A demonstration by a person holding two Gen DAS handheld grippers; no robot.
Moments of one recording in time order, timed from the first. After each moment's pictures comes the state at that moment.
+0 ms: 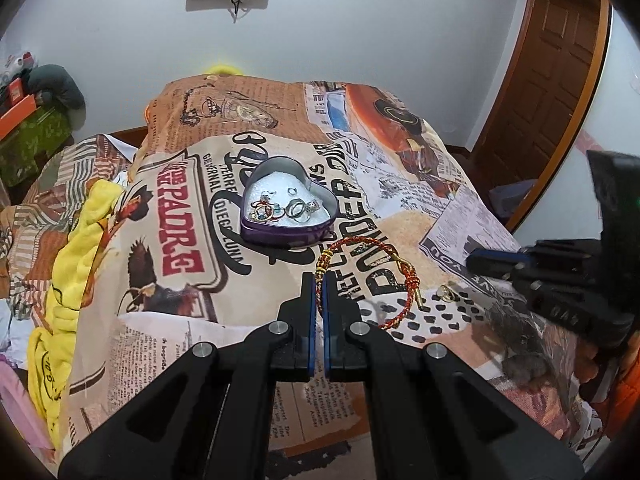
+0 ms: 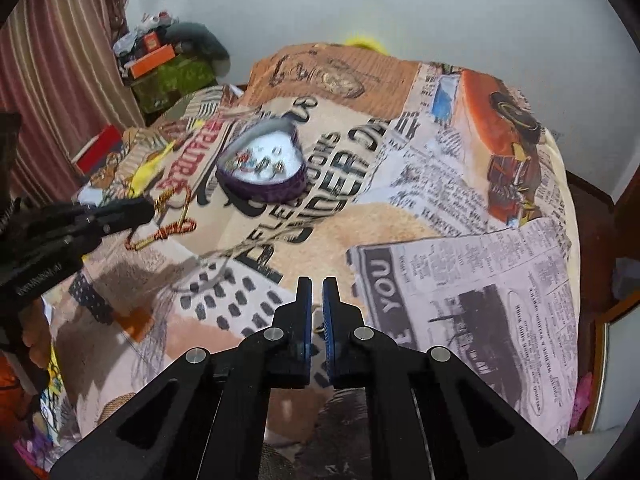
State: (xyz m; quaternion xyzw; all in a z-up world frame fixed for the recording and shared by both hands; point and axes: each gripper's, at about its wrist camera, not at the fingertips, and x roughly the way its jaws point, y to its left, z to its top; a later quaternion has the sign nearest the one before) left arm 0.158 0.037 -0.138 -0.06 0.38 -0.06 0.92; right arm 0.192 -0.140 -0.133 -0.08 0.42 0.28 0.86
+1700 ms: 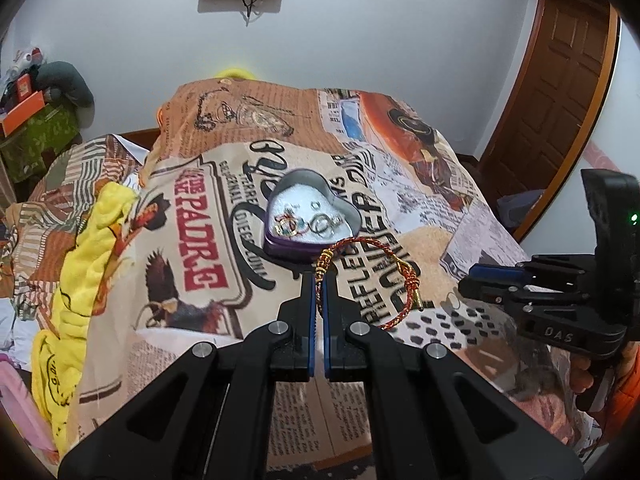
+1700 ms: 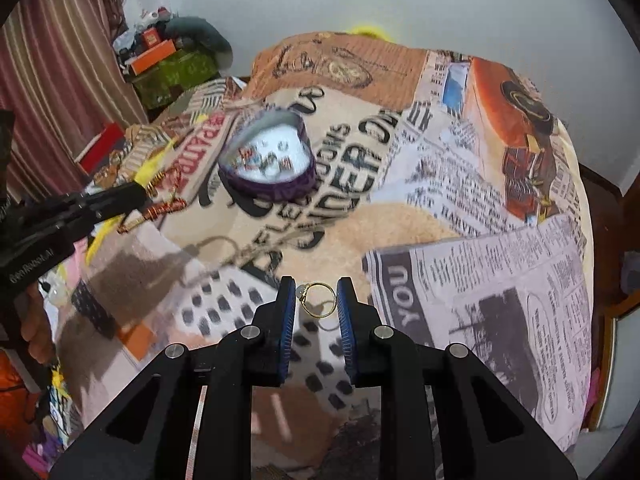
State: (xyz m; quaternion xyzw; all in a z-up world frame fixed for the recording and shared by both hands) left arm 0.168 0.058 -0.133 -0.07 0.37 -0.05 0.92; right arm 0.207 -0.123 -0.139 -0.08 0.44 0.30 0.84
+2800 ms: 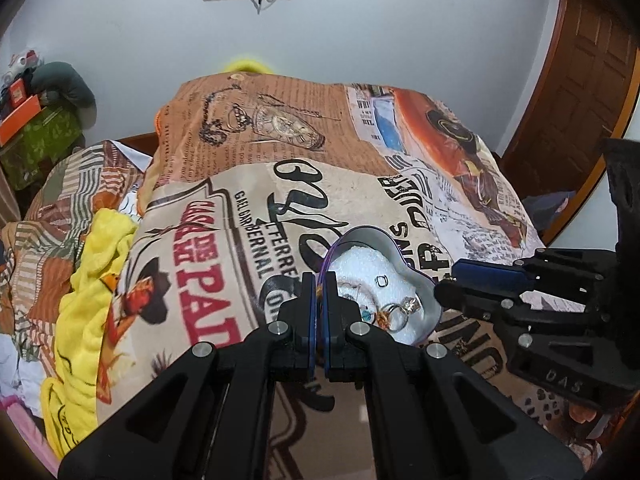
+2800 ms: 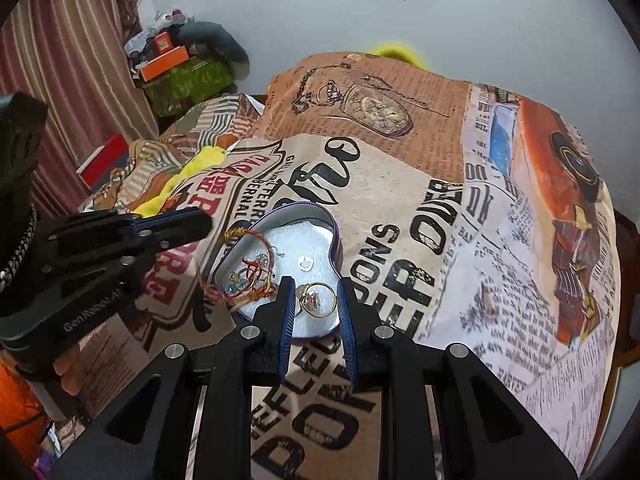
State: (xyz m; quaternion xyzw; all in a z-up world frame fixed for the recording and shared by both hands) left arm 0.281 0.094 -0.154 -0.05 0.40 -0.03 0.91; right arm 0.284 -0.042 -0.139 -0.10 0.42 0.33 0.84
